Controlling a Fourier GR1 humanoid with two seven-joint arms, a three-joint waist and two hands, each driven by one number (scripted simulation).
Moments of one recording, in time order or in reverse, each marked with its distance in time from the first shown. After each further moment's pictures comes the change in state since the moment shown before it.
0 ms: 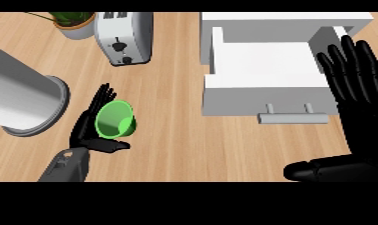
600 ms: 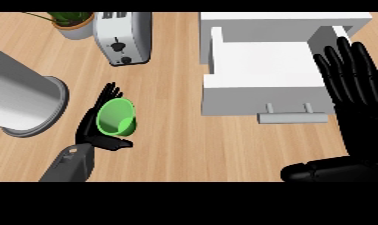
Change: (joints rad) left arm -0.067 -0.008 0.011 0.114 0.036 -0.087 0.004; right arm 0.005 0.009 0.015 -0.006 0.009 -0.002 0.003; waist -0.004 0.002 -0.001
